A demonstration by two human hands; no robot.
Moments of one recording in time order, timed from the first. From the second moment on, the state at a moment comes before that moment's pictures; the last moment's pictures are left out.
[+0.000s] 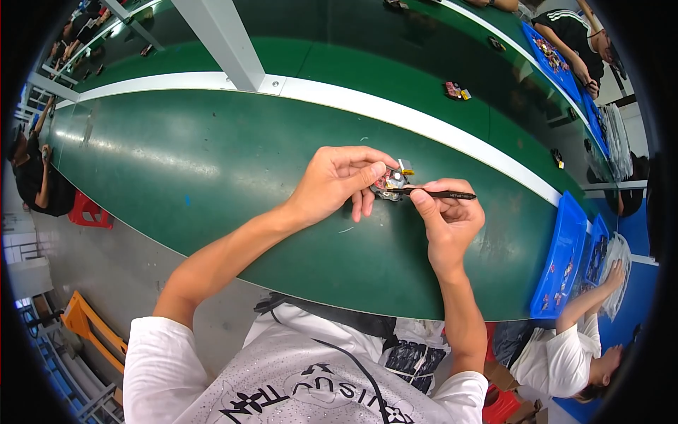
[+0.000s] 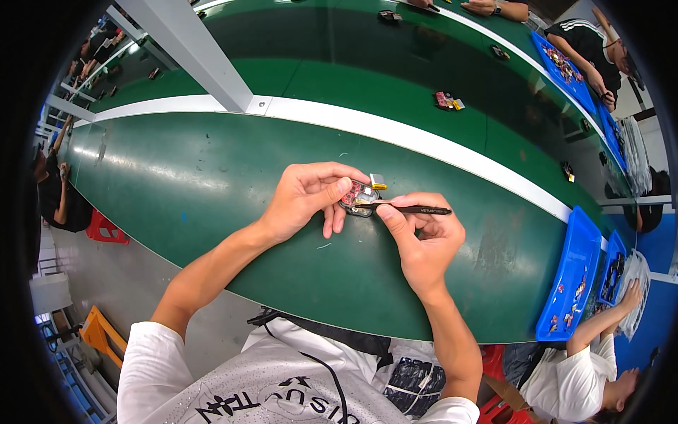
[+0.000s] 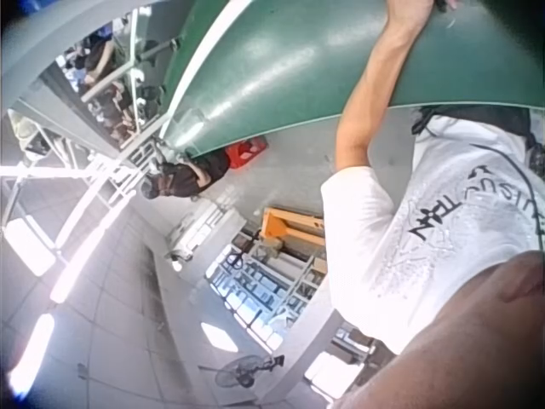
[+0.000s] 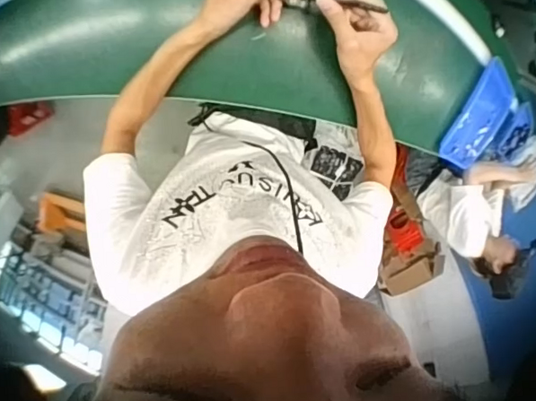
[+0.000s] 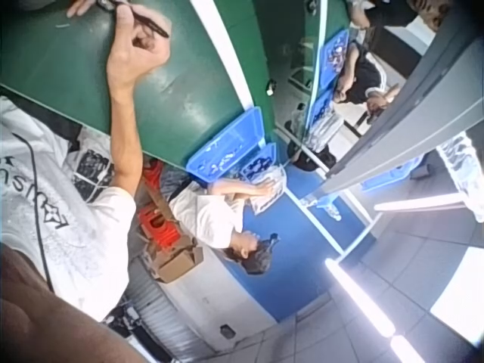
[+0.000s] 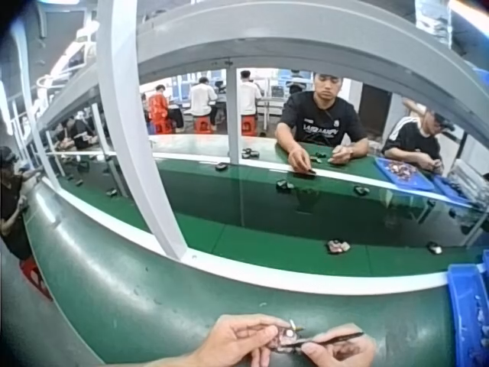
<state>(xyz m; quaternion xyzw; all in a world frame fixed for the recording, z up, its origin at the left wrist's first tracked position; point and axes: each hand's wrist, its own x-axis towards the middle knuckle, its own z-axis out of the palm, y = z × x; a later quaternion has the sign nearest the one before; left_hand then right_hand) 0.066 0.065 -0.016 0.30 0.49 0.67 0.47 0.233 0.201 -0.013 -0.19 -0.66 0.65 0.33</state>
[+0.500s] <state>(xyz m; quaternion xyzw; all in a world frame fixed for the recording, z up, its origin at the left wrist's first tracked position) 0.068 0.065 -0.017 0.31 0.49 0.68 0.45 0.232 0.196 -0.022 -0.14 -0.73 0.53 0.42</state>
